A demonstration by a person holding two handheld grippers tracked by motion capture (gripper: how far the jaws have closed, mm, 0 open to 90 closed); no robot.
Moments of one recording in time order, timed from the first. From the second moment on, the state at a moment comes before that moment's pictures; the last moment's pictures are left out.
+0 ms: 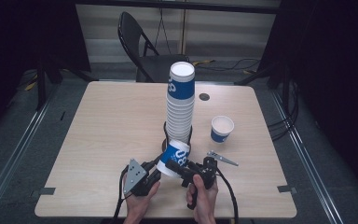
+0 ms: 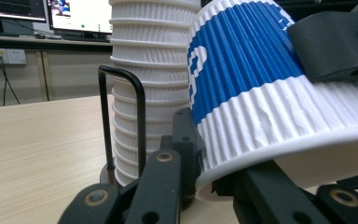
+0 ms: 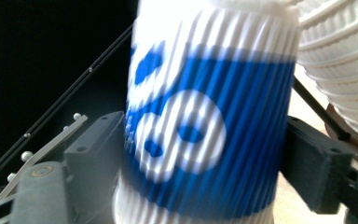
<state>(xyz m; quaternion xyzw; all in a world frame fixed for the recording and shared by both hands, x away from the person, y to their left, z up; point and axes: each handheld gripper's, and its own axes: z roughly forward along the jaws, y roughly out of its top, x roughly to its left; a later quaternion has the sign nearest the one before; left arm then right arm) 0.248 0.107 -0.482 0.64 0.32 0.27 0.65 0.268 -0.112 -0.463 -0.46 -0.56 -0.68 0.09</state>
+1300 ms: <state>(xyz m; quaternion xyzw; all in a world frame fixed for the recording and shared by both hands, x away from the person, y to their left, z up) 0.258 0.148 -0.472 0.73 0.32 0.17 0.58 0.269 -0.135 -0.450 -0.44 -0.58 -0.69 -0.02</state>
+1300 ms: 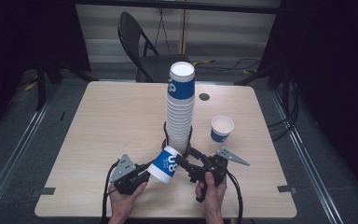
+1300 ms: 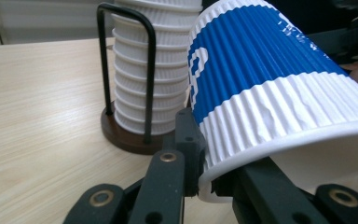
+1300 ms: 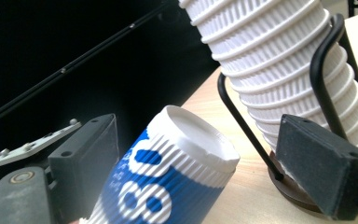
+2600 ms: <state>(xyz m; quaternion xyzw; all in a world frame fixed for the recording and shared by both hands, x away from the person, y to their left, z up) 0.279 0.166 -0.429 0.81 0.35 0.12 0.45 0.256 -0.129 -0.465 -0.36 -0.71 -0.56 -0.24</state>
